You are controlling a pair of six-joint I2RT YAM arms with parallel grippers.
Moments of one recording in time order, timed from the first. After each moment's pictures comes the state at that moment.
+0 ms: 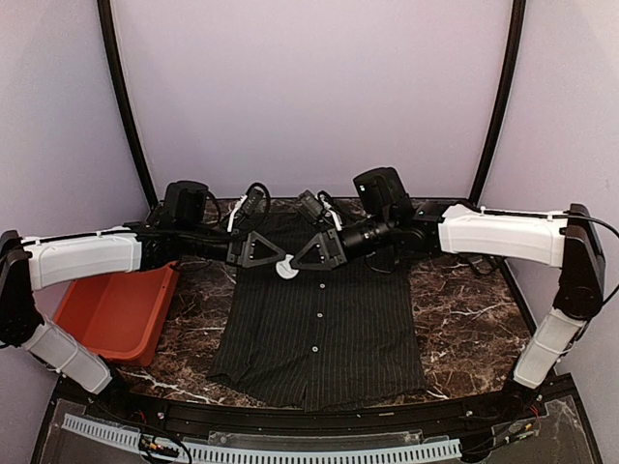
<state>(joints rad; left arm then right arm) -0.60 1.43 0.95 0.00 0.82 -0.47 0.86 1.69 1.32 -0.16 -0.77 0.41</state>
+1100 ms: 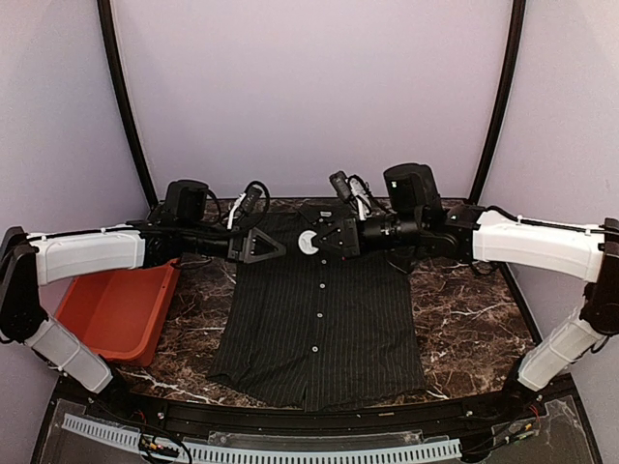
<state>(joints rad) -0.57 1.46 0.97 0.02 0.81 -0.45 0.86 1.51 1.19 -0.13 -0.43 0.42</state>
